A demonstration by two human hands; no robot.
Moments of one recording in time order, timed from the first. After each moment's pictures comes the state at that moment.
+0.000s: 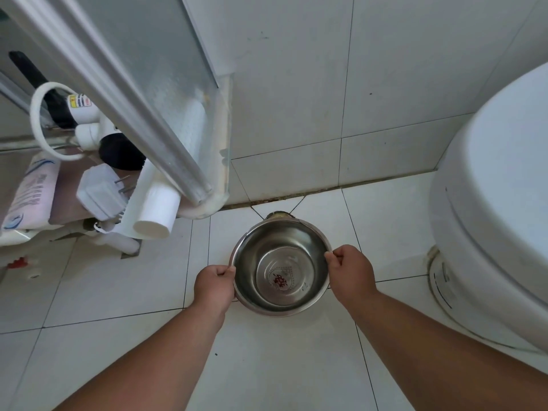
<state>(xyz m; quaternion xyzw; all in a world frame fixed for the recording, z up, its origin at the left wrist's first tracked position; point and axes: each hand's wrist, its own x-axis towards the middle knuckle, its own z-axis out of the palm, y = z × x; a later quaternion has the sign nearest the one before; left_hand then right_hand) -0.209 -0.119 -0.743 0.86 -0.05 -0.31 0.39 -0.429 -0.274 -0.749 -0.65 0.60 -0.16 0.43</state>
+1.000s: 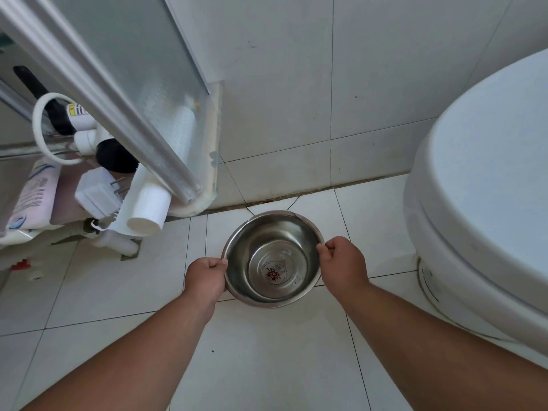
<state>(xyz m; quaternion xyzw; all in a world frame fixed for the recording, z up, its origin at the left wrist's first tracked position) -0.210 -0.125 -0.718 0.86 -0.05 -0.29 0.42 -0.435 -0.277 -0.731 -0.66 0.58 -0.18 0.44</state>
